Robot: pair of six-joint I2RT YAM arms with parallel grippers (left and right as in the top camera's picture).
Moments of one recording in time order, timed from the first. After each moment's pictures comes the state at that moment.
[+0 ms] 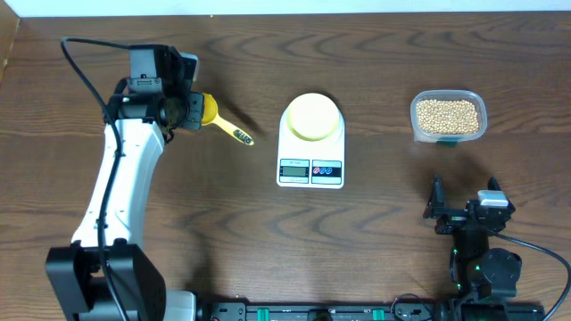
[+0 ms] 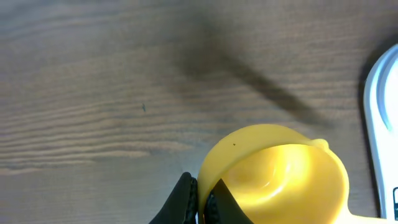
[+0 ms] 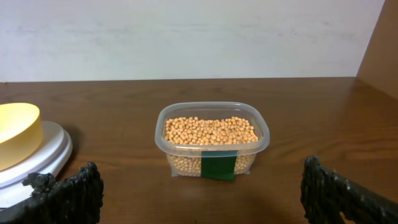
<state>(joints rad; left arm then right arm) 0.03 1.60 1.33 -0.72 0.03 0.20 -0.02 0.01 0.01 -0.07 0.02 0.01</state>
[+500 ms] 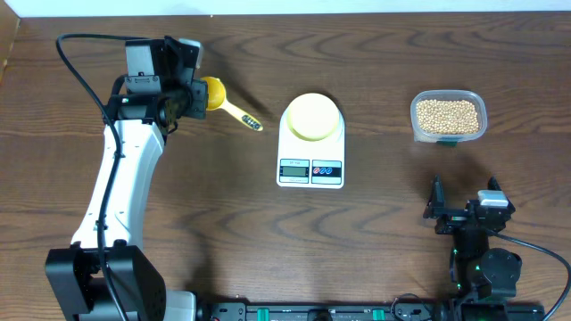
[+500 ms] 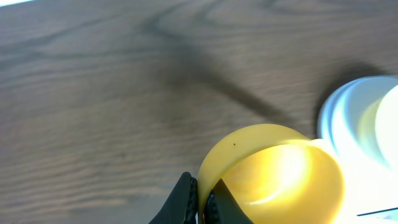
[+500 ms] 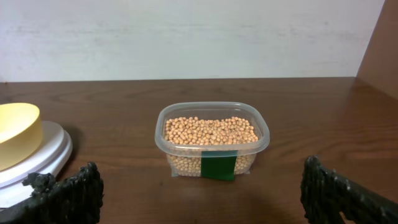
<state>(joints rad) 0.03 1.60 1.33 -0.59 0.18 0.19 -0.02 0.01 0.01 -0.07 0.02 0.01</state>
